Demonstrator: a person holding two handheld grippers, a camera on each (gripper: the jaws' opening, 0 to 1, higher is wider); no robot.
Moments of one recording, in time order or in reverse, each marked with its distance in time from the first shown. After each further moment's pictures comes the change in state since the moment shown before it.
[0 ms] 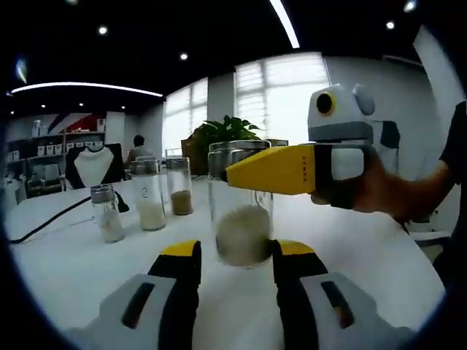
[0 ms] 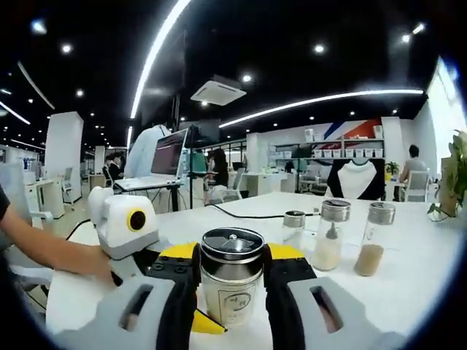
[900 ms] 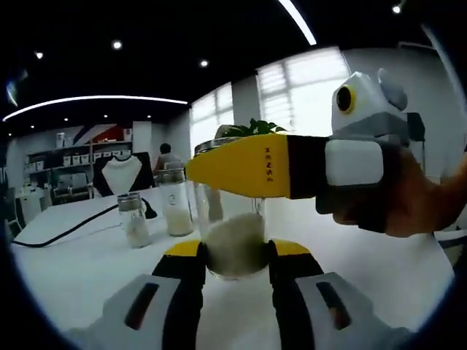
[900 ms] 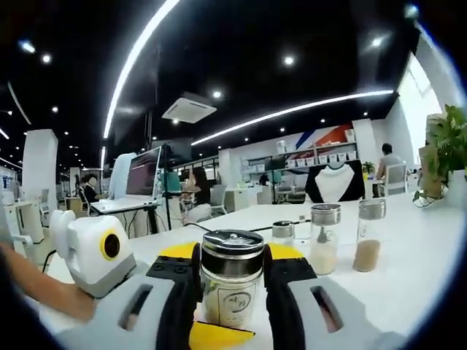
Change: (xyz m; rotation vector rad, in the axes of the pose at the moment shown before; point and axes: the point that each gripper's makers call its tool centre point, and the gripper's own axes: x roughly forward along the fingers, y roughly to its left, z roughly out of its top) left arm -0.005 0.015 0.006 0.073 -0.014 0.155; right arm 0.019 -0.005 0.008 0.085 -0.100 -0.110
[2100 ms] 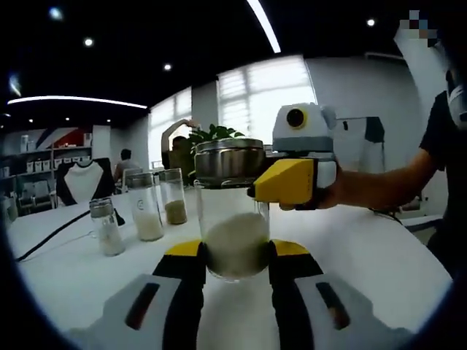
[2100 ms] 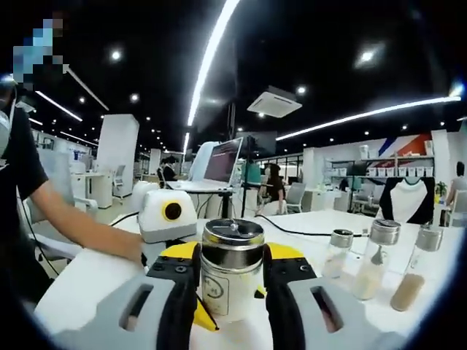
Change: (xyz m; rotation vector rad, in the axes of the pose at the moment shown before) left arm -0.014 -0.020 -0.001 0.001 -0.037 -0.293; right arm -0.026 0.039 -0.011 -0.100 0.015 0.535
